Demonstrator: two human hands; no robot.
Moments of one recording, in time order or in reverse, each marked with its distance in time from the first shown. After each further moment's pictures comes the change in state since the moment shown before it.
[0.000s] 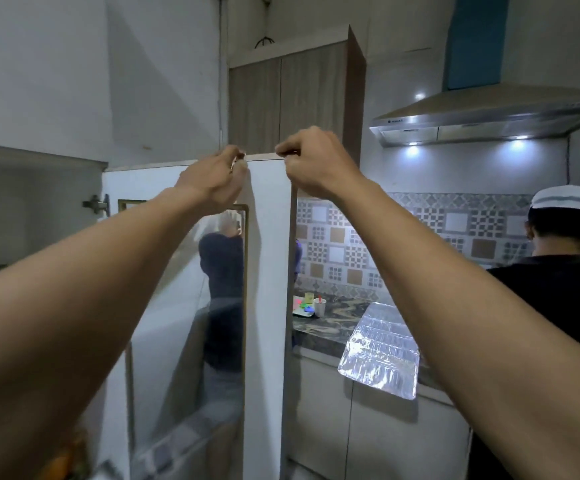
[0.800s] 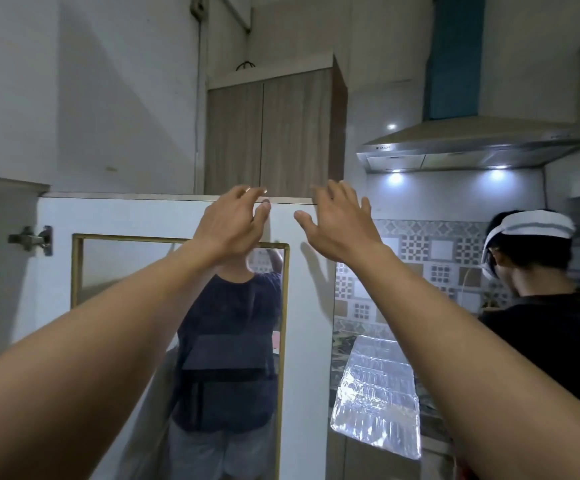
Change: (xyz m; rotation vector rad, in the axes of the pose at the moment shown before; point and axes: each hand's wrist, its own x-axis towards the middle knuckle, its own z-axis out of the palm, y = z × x) left_hand 0.076 -0.040 0.093 -0.053 0.087 0.180; right_hand 0.054 0.098 0.089 -0.481 -0.002 0.154
